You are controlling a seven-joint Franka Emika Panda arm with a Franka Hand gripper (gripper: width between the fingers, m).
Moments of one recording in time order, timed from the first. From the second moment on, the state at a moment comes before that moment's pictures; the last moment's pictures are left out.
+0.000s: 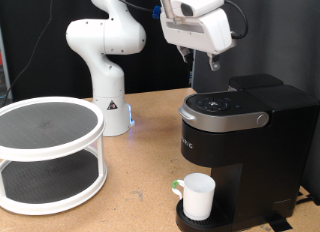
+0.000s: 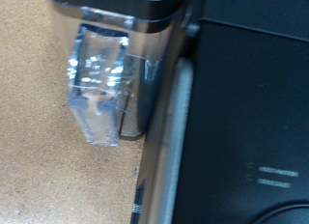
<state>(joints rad) -0.32 -0.41 0.43 -2.36 0.54 2.03 -1.09</state>
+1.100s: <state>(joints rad) -0.33 -0.16 0.45 -2.10 0.40 2.06 -0.96</state>
